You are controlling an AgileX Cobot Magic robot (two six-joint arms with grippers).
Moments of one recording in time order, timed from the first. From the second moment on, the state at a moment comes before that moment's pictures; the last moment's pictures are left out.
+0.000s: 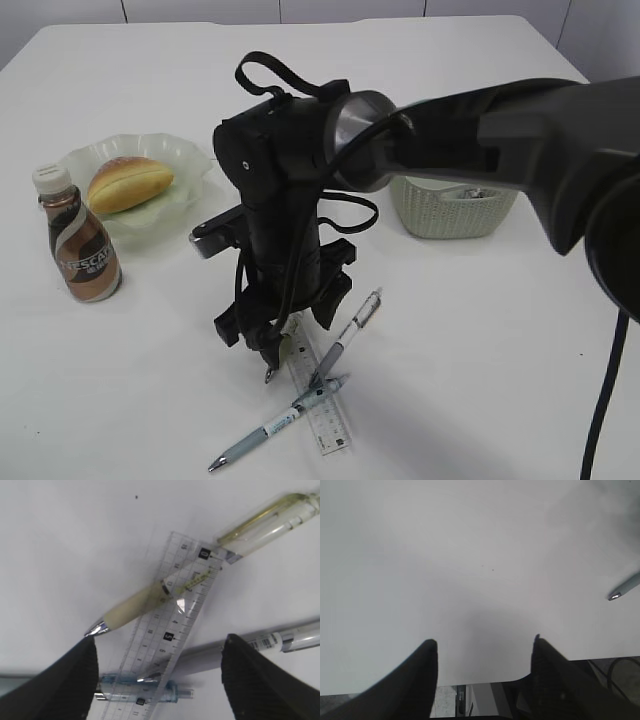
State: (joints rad) left arm -0.05 1.08 -0.94 -0.10 1.23 -0.12; right arm 0.71 2.30 -1.85 -0.02 1.22 0.06
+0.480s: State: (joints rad) left arm -0.05 1.08 -0.94 -0.09 1.23 -0.12; right arm 0.71 2.30 -1.85 -0.02 1.22 0.05
